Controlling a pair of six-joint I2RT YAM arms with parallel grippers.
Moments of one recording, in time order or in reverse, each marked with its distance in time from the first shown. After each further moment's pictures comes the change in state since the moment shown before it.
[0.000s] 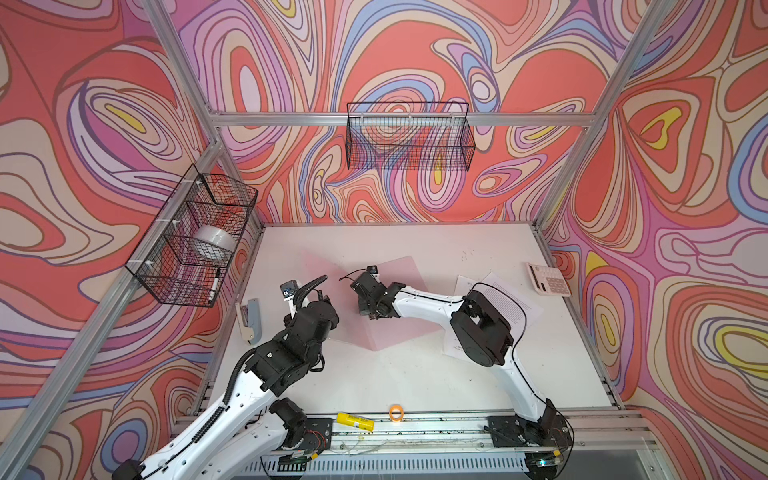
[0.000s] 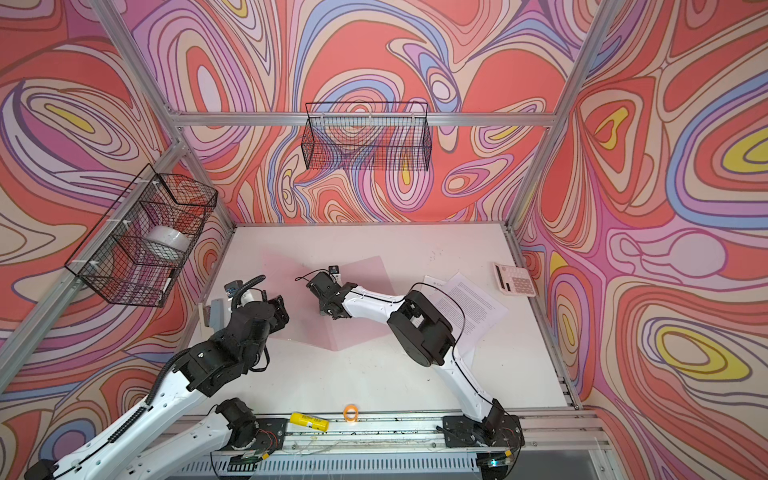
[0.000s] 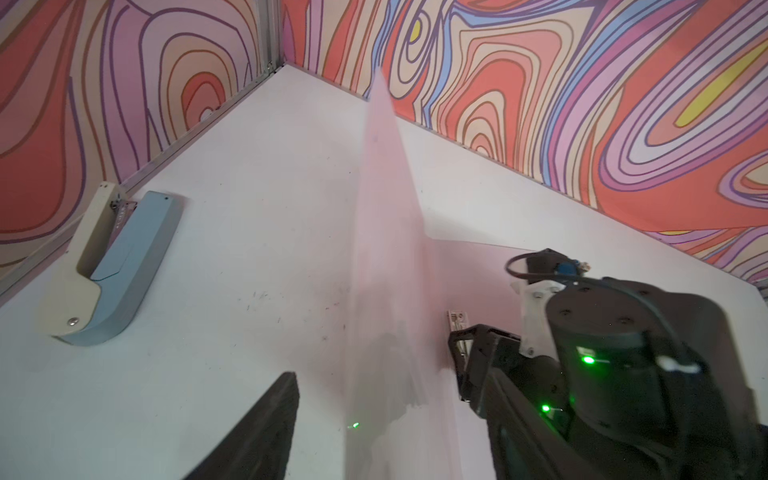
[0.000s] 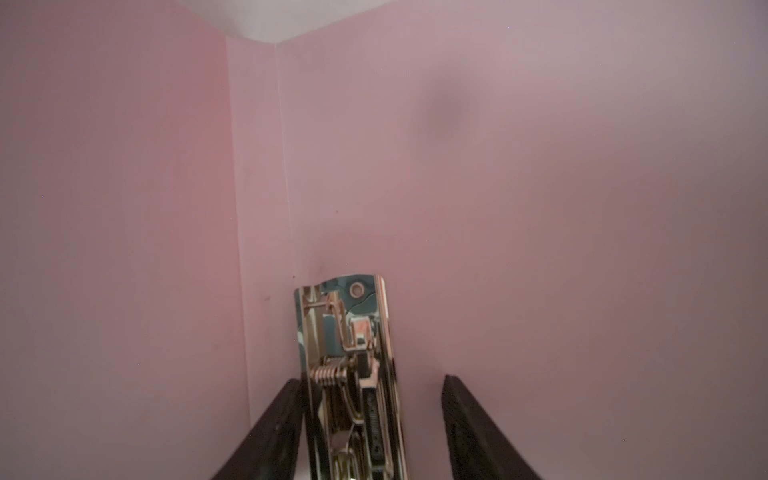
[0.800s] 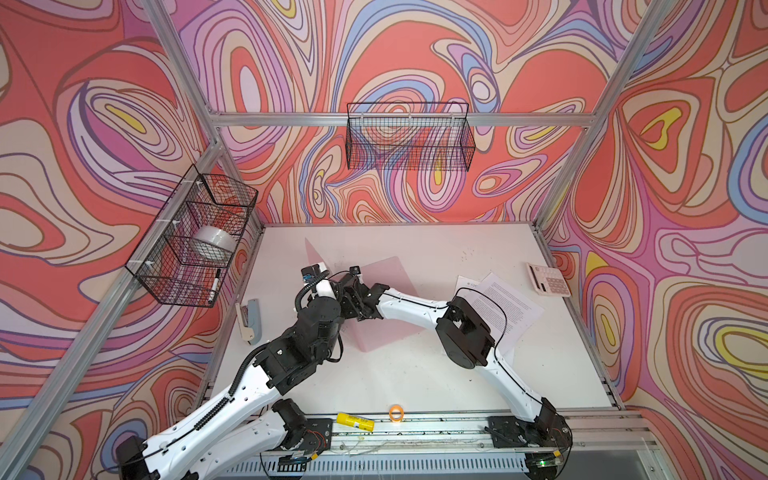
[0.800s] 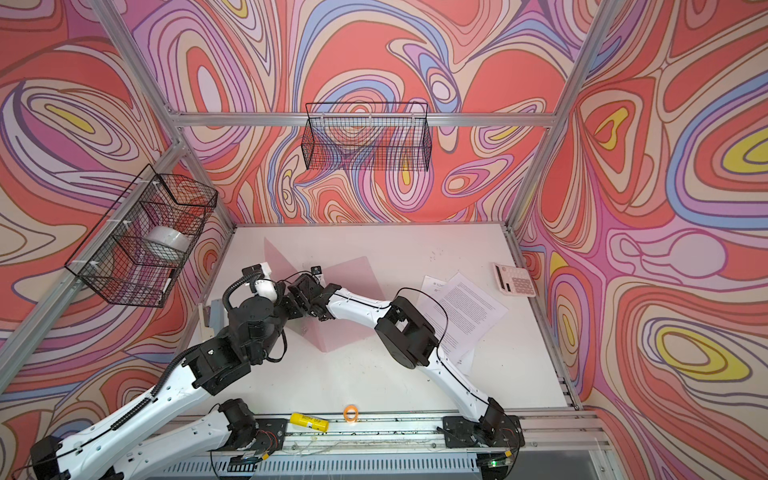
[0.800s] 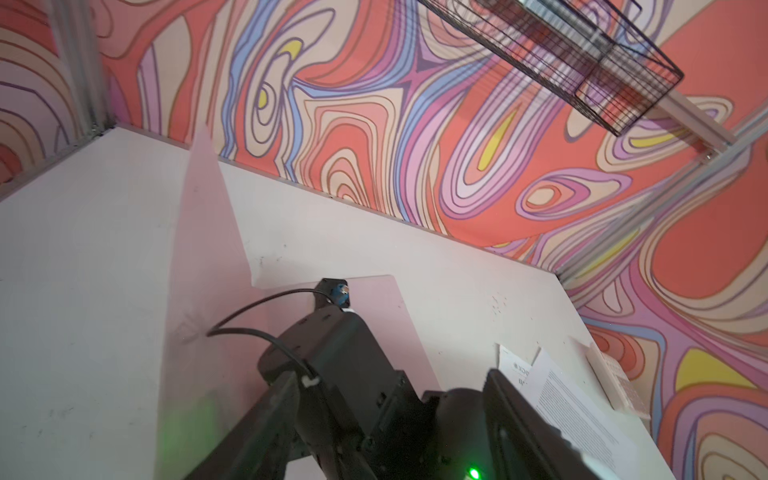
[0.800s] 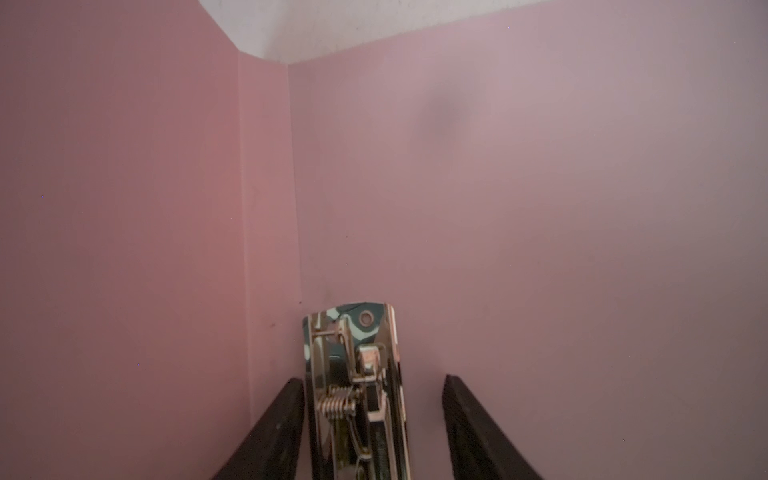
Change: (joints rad) left arm -0.122 0.041 0.033 0.407 0.071 0.166; right arm 0.068 0.190 0.324 -0.128 0.060 -0.046
